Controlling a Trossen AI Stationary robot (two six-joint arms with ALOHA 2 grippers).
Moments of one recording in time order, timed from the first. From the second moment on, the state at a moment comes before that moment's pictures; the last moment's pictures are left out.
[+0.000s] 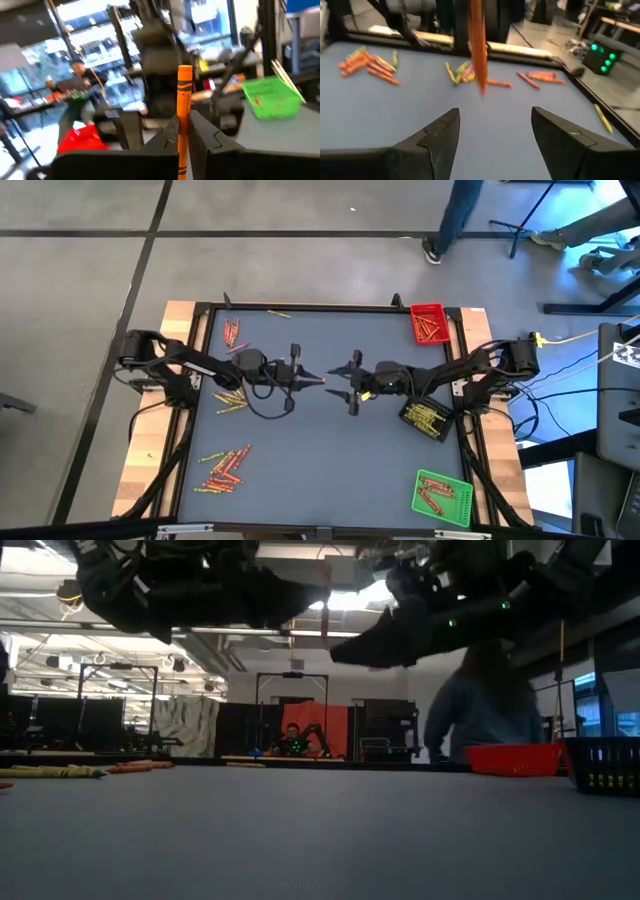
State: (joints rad) left arm 0.09 1.58 0.56 1.10 0.15 0.24; right arm 0.00 1.61 0.63 0.78 0.07 -0.17
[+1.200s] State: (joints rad) left arm 0.02 1.57 0.57 0.97 -0.01 0.19; right arm 0.07 1.56 0.70 0.66 0.18 -0.18
